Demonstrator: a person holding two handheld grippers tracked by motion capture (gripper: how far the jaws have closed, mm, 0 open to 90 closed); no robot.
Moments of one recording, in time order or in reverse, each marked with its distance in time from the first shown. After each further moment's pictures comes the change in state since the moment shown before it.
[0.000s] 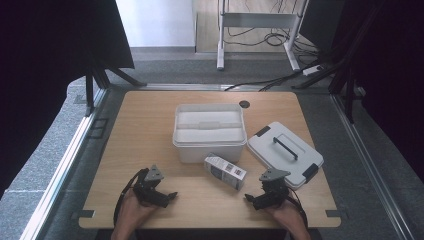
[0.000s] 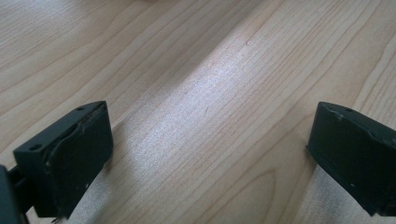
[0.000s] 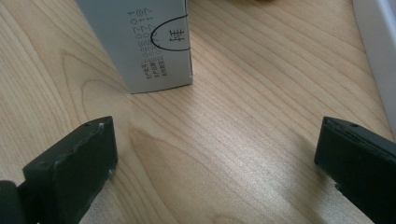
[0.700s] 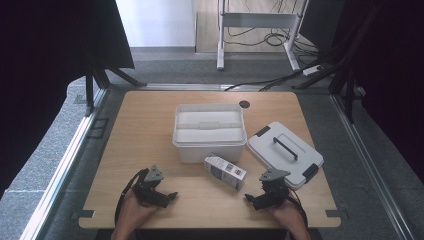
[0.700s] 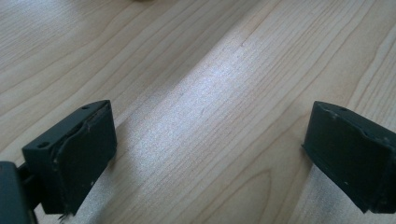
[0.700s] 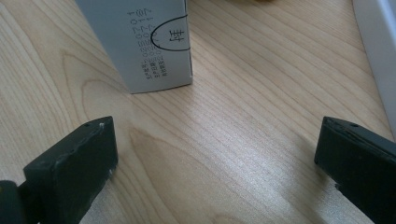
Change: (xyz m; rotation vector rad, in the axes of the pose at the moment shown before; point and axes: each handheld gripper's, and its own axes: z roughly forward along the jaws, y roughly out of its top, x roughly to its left) left arm 0.000 0.000 0.000 -0.005 -0.007 0.006; right arm 0.000 0.000 0.000 0.000 0.001 0.001
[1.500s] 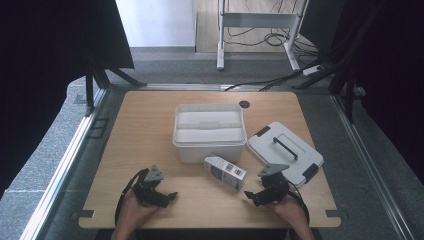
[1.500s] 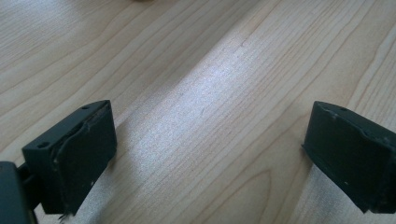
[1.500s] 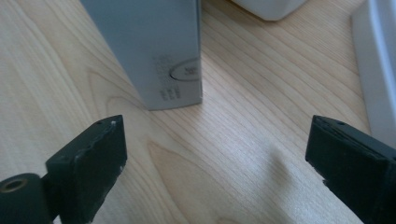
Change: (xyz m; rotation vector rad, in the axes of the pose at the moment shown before) left arm 0.000 0.000 0.000 0.000 0.000 -0.001; right arm 0.001 0.025 -0.013 0.052 0.042 -0.017
